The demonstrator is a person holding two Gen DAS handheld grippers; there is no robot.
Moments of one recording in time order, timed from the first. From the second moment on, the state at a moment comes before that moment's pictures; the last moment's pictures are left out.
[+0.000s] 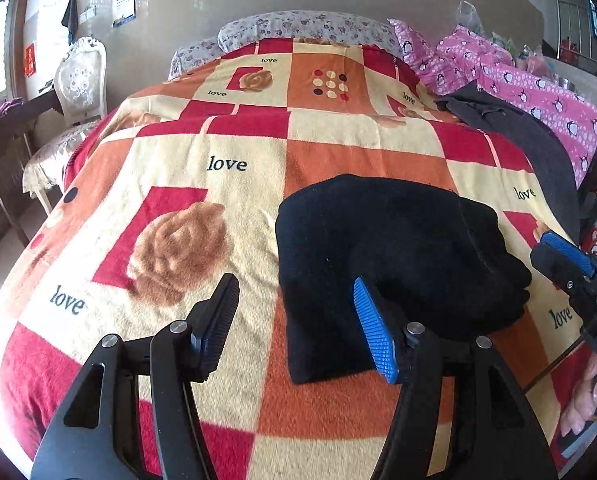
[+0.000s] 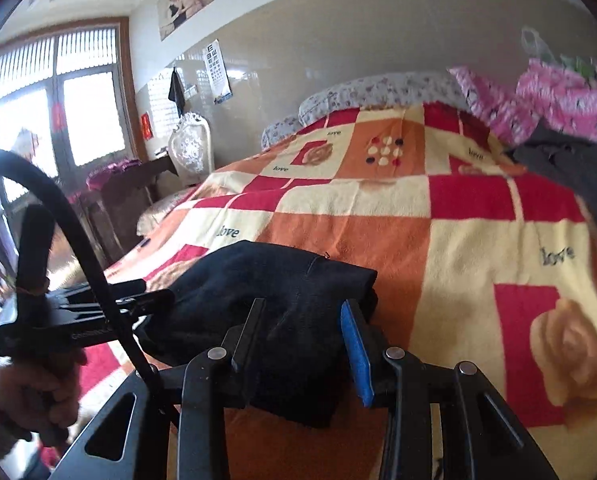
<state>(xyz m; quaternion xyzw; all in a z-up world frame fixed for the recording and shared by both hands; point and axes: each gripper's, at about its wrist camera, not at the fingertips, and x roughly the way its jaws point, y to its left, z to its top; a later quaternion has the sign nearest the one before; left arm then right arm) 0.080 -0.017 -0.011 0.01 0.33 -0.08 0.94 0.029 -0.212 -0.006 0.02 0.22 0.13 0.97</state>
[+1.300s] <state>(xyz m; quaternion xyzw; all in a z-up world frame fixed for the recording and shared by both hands) 0.015 -0.033 -0.011 0.01 0.38 -0.09 0.92 0.001 -0.198 -0.046 0.01 0.22 0.07 0.97</state>
